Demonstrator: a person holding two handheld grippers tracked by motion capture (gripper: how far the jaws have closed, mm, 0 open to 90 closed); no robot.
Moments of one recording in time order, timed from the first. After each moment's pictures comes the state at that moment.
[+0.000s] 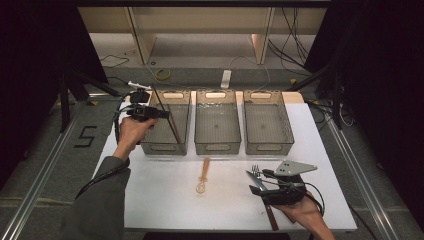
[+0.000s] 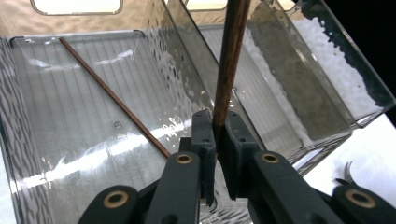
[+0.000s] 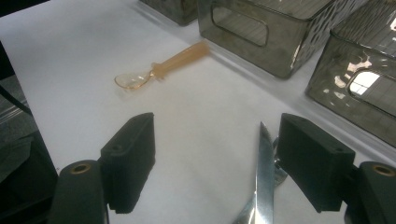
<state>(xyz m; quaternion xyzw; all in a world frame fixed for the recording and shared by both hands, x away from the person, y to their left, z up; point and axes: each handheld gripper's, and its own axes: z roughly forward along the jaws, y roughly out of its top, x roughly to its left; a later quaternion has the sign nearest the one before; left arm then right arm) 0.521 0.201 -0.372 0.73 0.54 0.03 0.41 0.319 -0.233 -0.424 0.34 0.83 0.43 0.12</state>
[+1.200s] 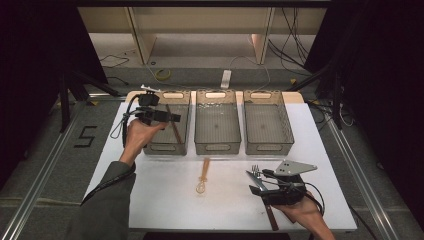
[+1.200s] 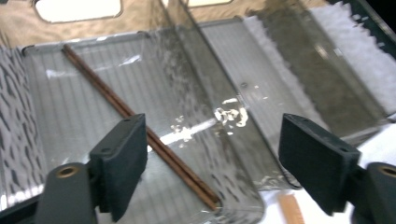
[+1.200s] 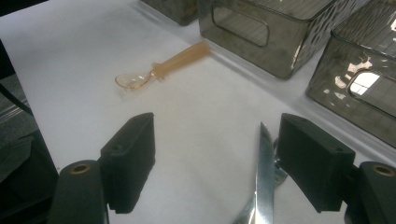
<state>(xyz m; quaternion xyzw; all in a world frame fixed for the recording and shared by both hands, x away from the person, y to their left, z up) 0.503 0.173 -0.365 0.75 0.53 0.08 0.40 0.319 -0.232 -0.424 0.34 0.83 0.42 0.13</state>
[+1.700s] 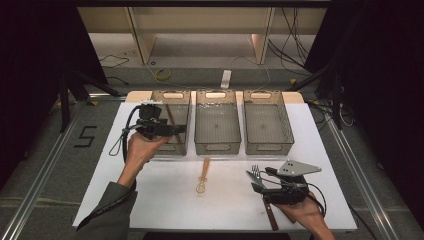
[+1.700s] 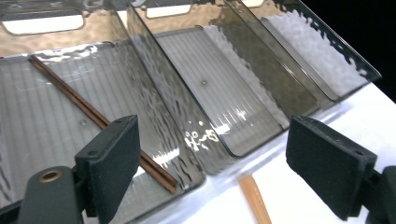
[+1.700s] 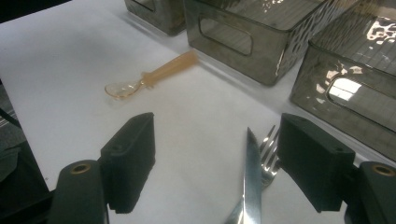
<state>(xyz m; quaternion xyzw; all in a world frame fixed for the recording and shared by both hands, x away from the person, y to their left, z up) 0.451 0.155 -0.364 0.75 0.49 0.11 0.43 0.317 -0.237 -0.423 0.35 0.82 0.43 0.15</state>
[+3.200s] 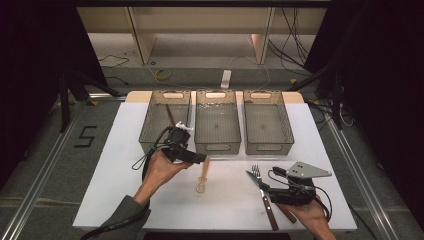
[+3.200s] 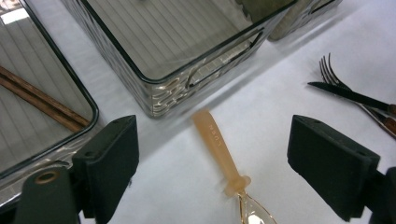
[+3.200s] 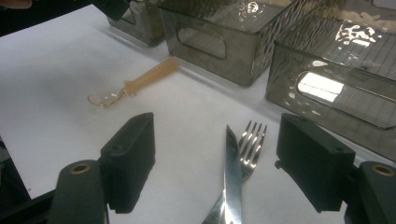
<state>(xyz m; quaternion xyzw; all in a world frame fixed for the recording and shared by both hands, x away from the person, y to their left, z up) 0.423 0.092 -0.406 0.83 0.44 0.06 0.33 0.311 -0.252 -0.426 0.38 0.79 0.45 0.17</state>
